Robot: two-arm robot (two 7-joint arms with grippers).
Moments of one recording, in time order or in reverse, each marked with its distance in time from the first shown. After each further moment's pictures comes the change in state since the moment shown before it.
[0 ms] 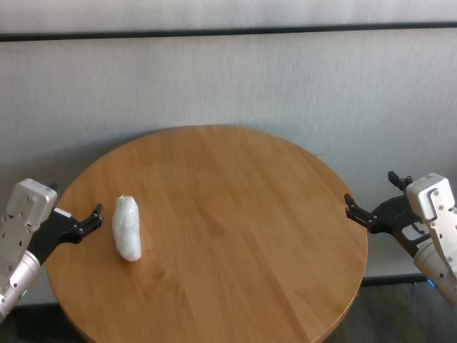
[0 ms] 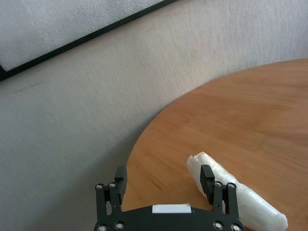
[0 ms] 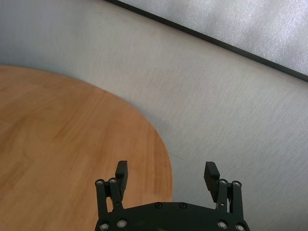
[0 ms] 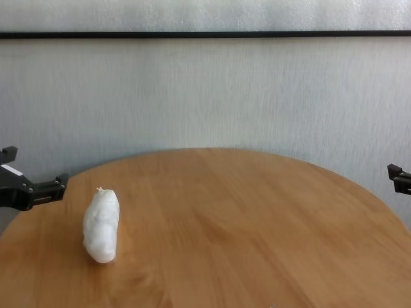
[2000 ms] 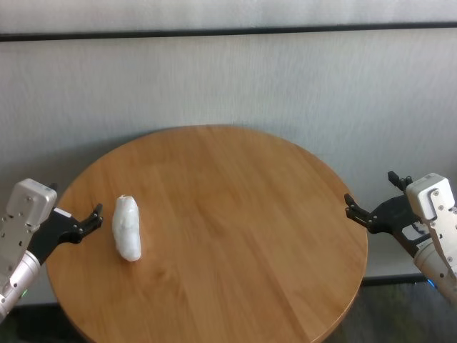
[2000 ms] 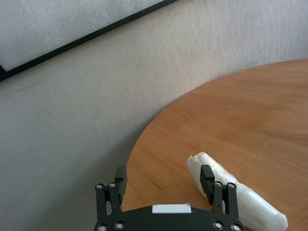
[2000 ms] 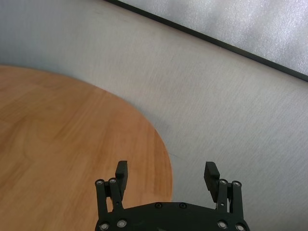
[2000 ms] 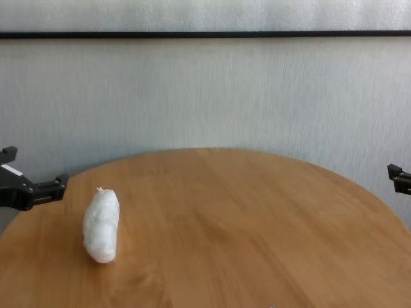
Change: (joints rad) left arm 0.000 0.000 0.000 0.000 0.000 0.000 0.000; right arm 0.000 0.000 0.000 0.000 0.000 0.000 0.000
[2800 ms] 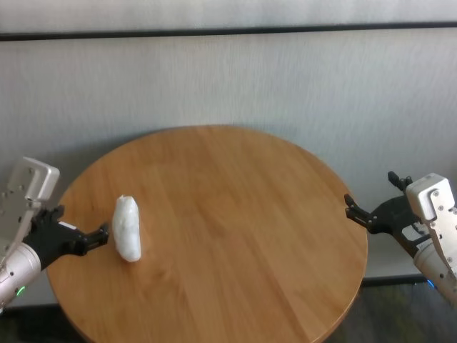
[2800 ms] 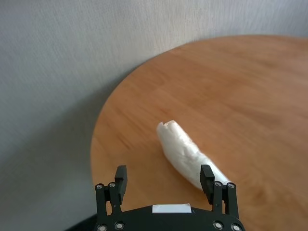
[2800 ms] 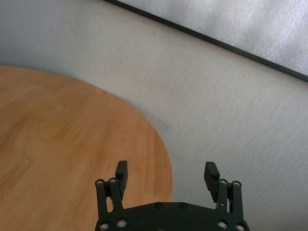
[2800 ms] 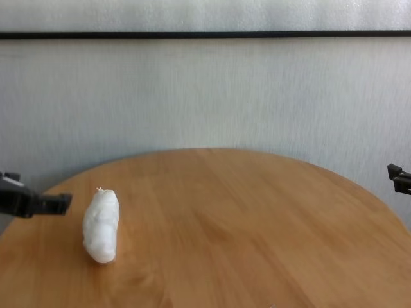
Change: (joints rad) left arm 0.040 0.016 -0.068 -0.186 -0.156 0.379 -0.062; right arm 0.000 0.000 0.000 0.000 0.000 0.000 0.000
